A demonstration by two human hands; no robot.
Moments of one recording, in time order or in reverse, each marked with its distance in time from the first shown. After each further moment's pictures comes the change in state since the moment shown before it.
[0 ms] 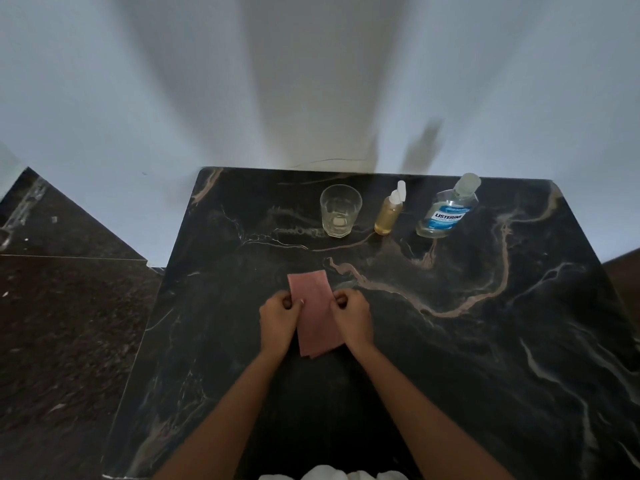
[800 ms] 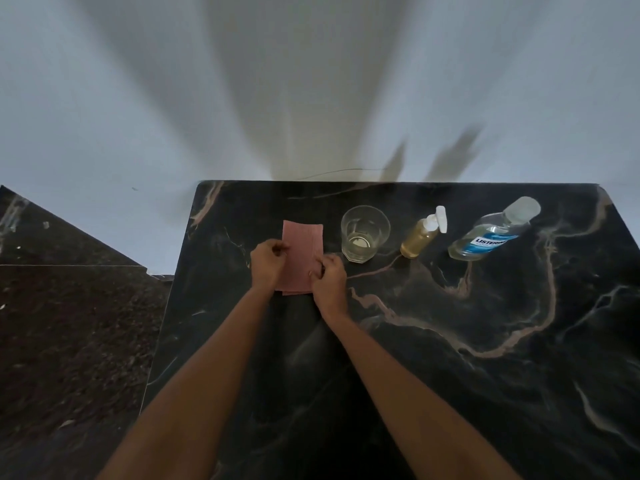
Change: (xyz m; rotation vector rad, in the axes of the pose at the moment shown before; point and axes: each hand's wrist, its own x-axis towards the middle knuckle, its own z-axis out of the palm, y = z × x) left_hand 0.180 0.036 -0.021 0.103 -0.018 0.070; right_hand 0.104 -0.085 0.062 0.130 -0.003 -0.074
